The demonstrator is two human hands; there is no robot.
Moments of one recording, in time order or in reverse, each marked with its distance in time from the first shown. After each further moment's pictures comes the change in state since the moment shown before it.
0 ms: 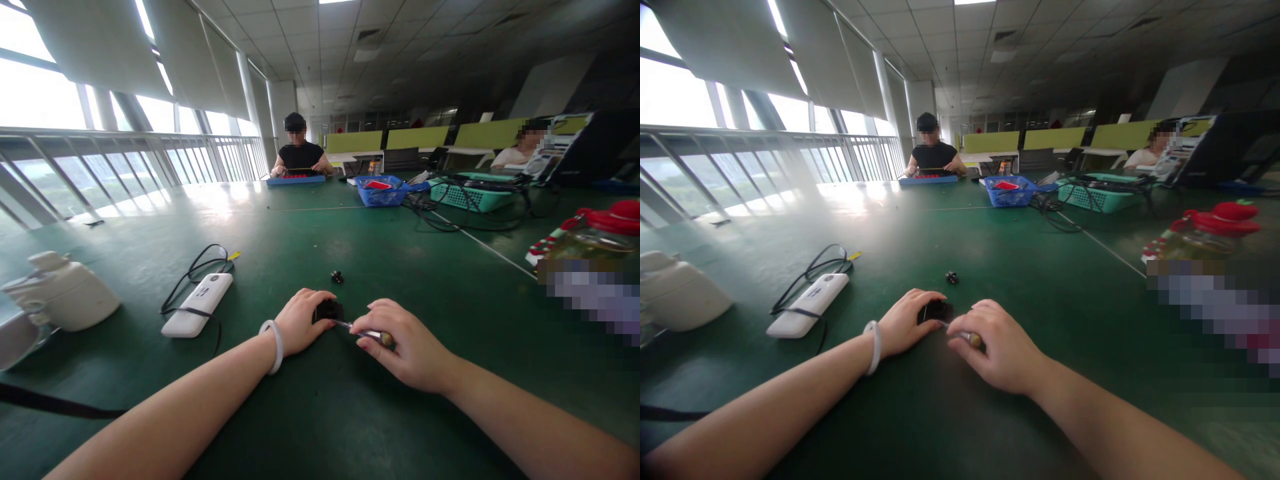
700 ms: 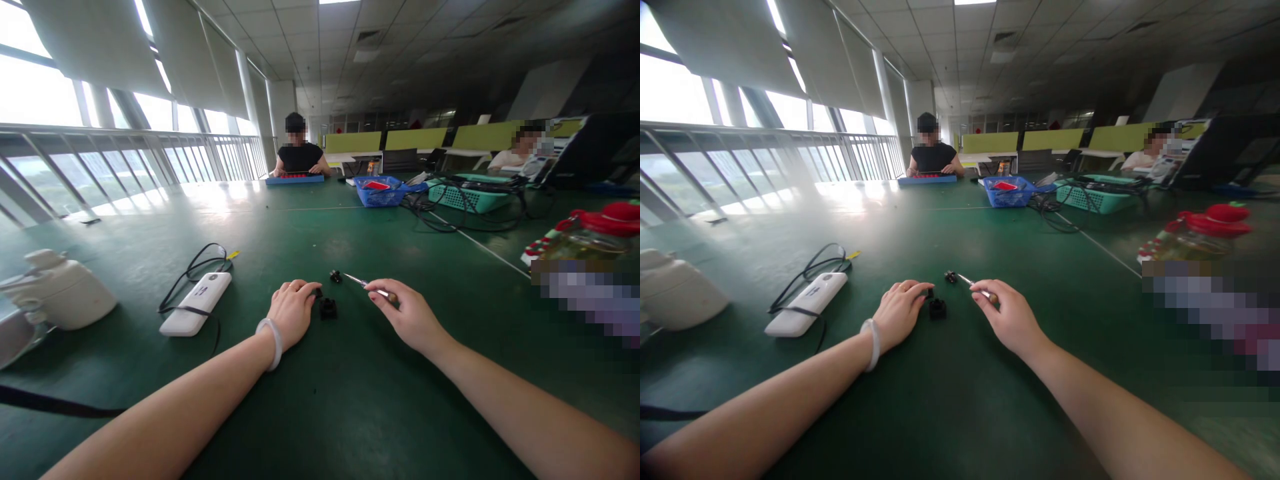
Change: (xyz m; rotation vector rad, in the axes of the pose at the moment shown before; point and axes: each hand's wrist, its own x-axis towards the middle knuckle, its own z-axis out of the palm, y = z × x) left_hand 0.003 -0.011 0.006 0.215 0.177 -0.213; right_hand 0.007 0.039 0.002 0.079 0.220 0.406
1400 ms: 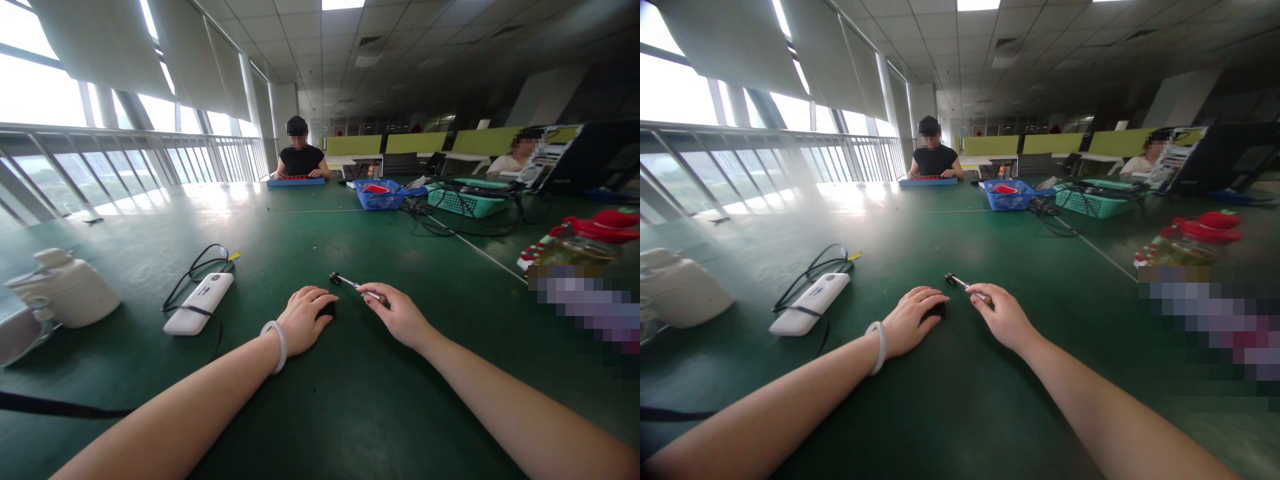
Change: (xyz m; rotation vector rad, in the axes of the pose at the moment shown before) left_hand -0.006 0.012 -0.005 -0.116 -0.135 0.281; right_hand 0.008 0.006 0.007 0.034 -0.095 0.012
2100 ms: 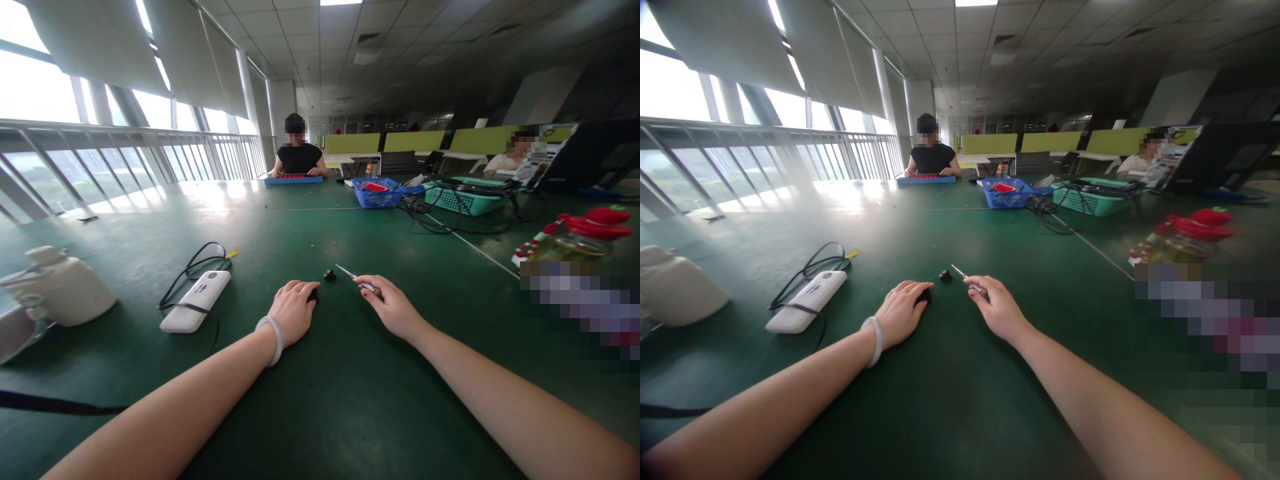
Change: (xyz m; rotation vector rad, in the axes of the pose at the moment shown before) left_hand 0.002 -0.011 0.003 0.101 0.086 -0.191; right_hand 0.005 0.009 0.003 0.023 0.018 -0.023
